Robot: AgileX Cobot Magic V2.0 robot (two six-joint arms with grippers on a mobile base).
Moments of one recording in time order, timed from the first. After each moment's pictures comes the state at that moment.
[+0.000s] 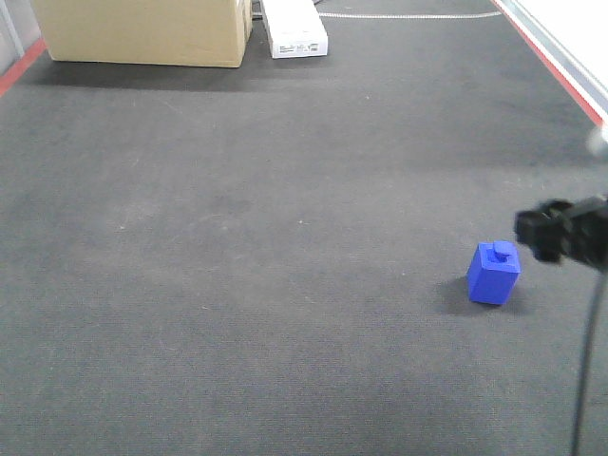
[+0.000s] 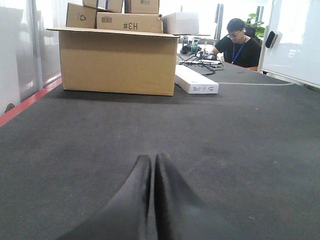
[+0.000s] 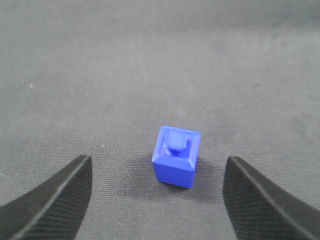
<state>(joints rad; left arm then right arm) -0.05 -0.01 0.03 -0.04 0.04 0.03 0.03 1.16 -0.81 0.15 0.43 -0.07</state>
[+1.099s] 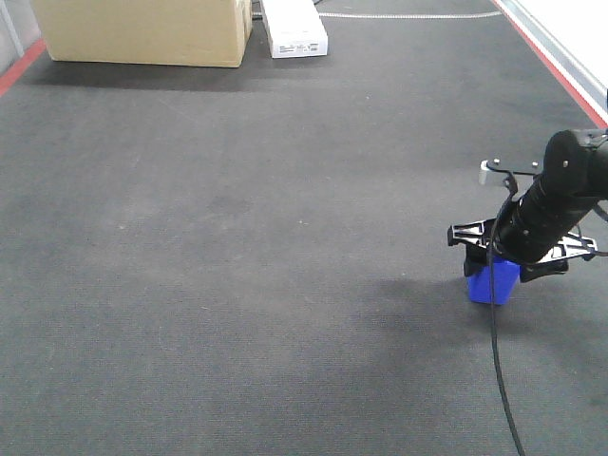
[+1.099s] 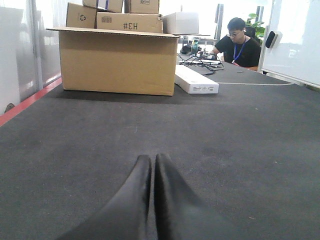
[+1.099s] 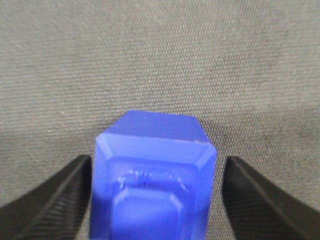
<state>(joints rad) -0.05 -0.01 0.03 -0.04 0.04 0.03 0.03 1.88 -1.30 0.01 0.84 0.16</state>
